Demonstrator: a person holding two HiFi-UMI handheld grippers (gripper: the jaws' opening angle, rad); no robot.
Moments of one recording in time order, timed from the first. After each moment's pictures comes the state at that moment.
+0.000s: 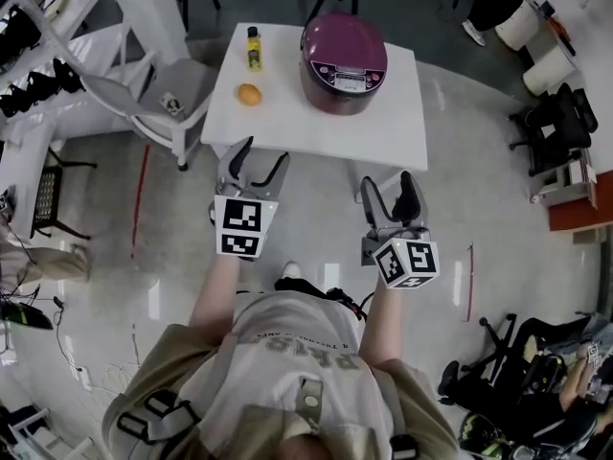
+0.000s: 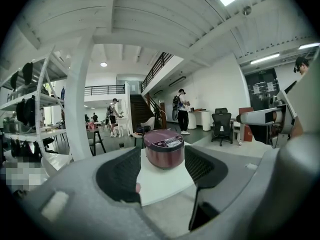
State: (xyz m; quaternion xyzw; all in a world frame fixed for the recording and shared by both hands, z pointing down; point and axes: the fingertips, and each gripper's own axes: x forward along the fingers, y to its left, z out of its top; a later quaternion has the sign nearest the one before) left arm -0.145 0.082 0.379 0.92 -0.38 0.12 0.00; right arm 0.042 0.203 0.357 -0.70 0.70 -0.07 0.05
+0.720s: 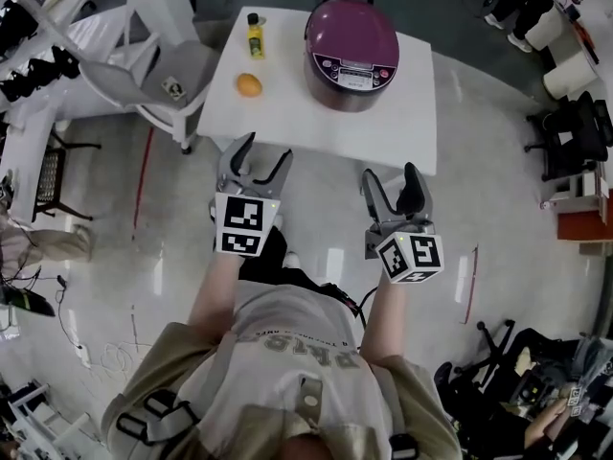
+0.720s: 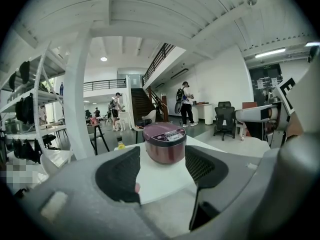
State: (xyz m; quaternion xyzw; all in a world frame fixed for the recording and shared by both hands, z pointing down) left arm -0.107 0.052 0.408 0.91 -0.39 0.16 0.01; right arm 0.083 0.152 0.382 -0.68 0.73 -0.09 0.04
